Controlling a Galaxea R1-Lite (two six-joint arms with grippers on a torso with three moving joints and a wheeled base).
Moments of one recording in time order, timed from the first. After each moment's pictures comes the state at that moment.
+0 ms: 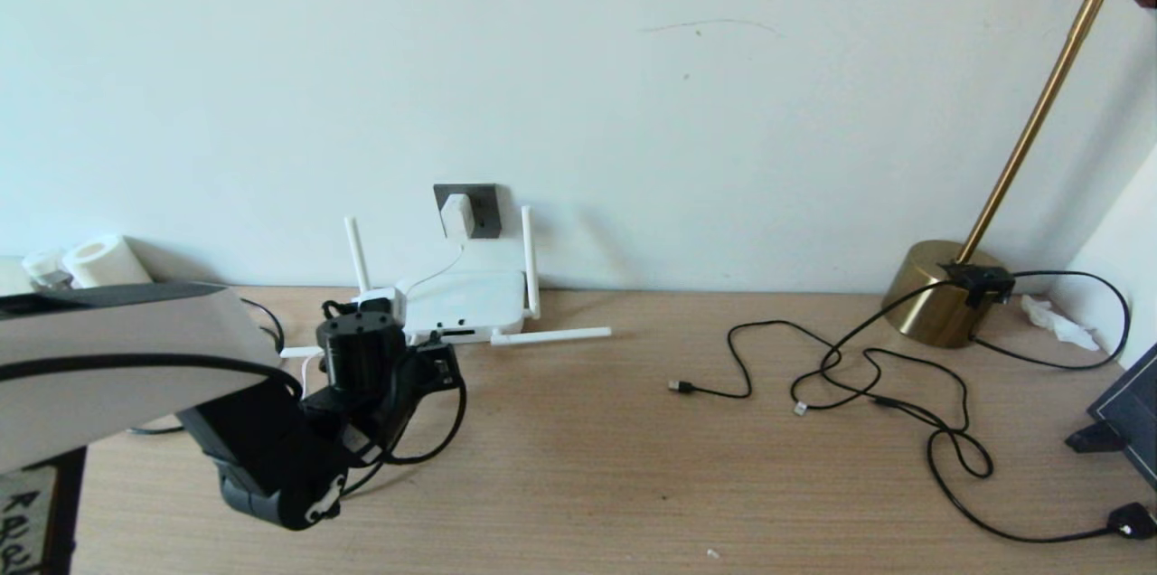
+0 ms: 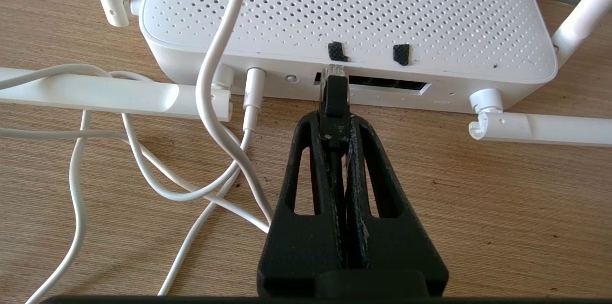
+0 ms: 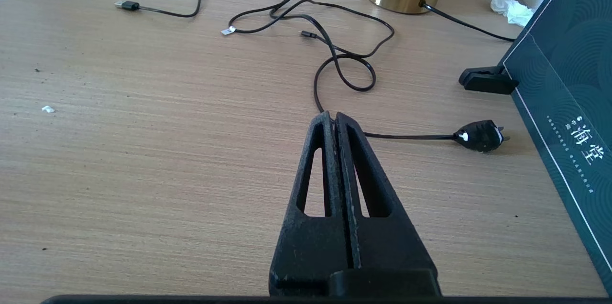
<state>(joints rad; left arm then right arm) -0.30 2.20 -0.70 -1.24 0.31 -0.17 0.00 0.00 -0.03 0.08 0.02 -0.08</state>
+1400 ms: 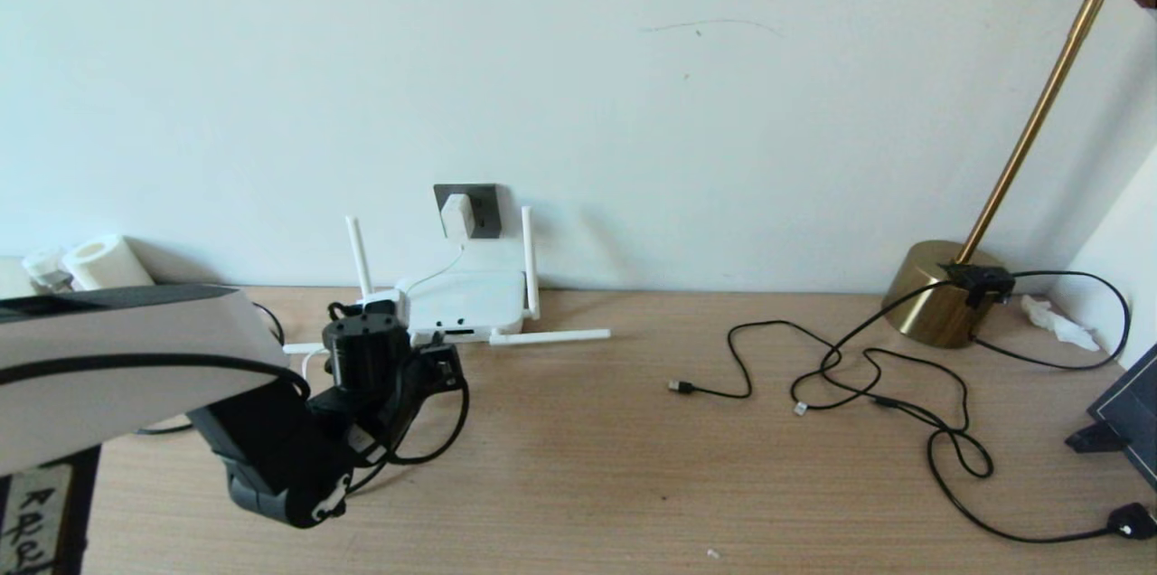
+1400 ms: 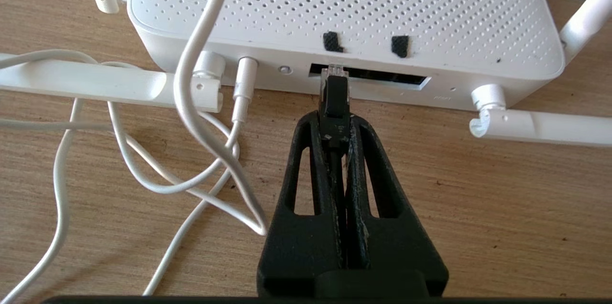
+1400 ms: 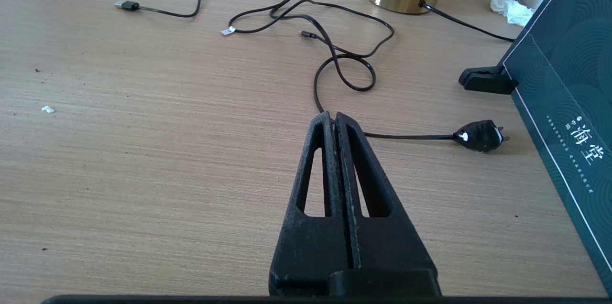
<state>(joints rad) -0.31 2.21 -0.72 -1.24 0.31 -0.17 0.00 0.00 -0.03 0.08 0.02 -0.08</state>
